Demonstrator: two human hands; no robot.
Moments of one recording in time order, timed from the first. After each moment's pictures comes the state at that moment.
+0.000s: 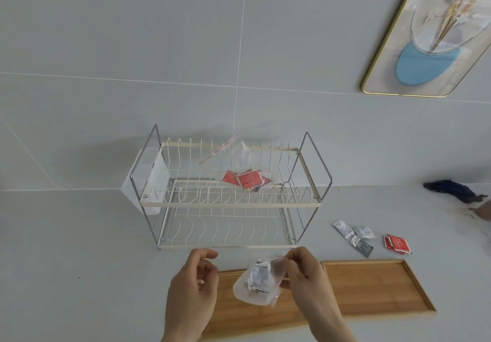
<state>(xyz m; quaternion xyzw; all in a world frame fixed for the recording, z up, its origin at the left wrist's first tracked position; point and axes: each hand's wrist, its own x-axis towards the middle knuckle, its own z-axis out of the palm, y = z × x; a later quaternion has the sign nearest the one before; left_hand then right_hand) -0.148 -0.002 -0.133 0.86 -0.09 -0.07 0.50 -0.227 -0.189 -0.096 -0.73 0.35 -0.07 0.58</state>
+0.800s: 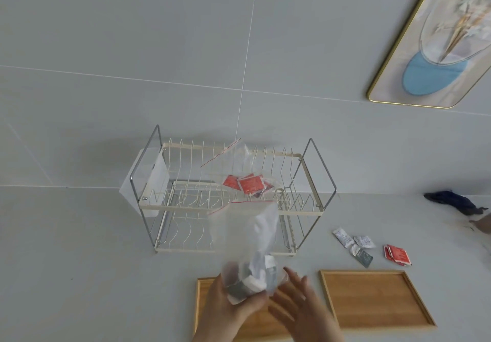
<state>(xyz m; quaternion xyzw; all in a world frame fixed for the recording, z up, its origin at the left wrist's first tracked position) -0.158 -0.038 -0.146 0.72 -0.16 -0.22 0.64 -0.246 -0.207 -0.142 -0.45 0.34 0.00 0.83</state>
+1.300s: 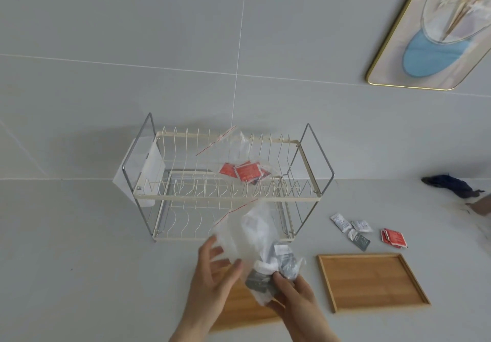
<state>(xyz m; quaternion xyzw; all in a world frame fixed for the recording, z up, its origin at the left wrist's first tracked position) -0.149 -0.028 -0.157 0.73 -0.07 -0.22 0.65 -0.246 -0.192 -0.167 -0.48 0.32 -0.03 0.81</state>
